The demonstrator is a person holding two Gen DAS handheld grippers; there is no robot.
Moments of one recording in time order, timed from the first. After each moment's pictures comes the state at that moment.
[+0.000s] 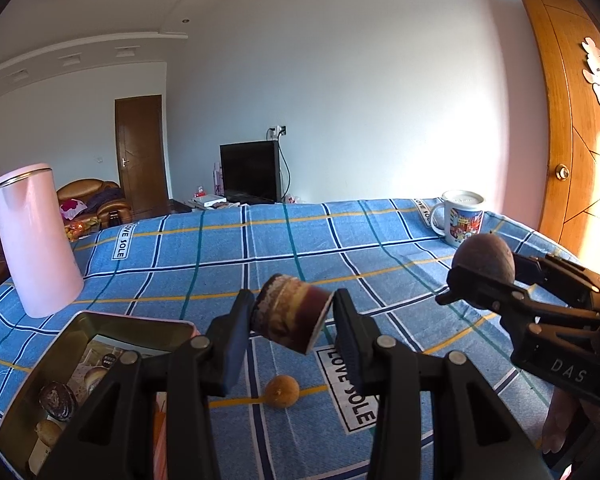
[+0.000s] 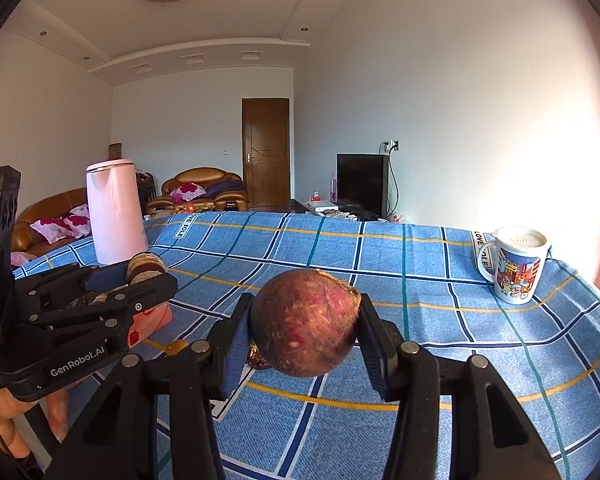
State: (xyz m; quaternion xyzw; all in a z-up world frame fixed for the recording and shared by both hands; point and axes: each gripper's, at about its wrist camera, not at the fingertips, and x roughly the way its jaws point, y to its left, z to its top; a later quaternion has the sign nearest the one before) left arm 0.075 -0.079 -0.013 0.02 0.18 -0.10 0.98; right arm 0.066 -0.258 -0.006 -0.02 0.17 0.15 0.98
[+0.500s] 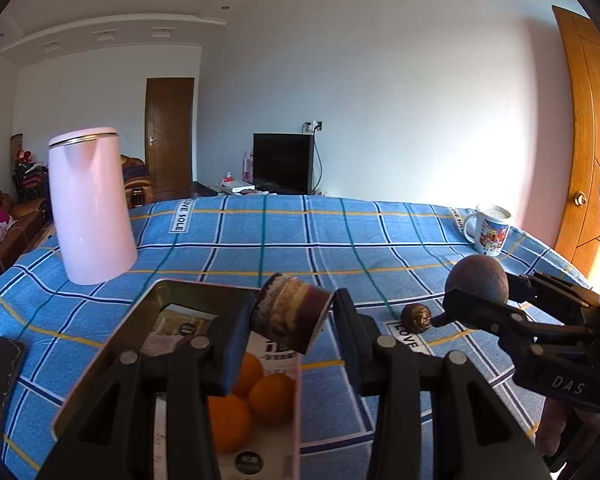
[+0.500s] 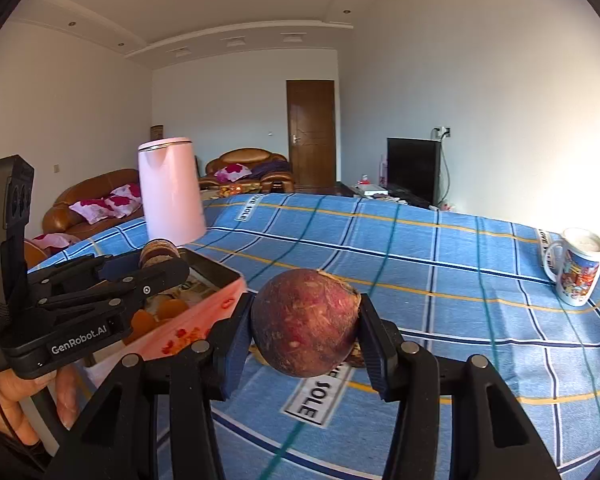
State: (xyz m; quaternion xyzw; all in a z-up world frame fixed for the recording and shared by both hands) left arm 0.048 0.014 -0.009 -0.02 0.20 -0.06 0.98; right arm 0.065 -0.185 -0.004 -0.03 0.20 0.24 0.95
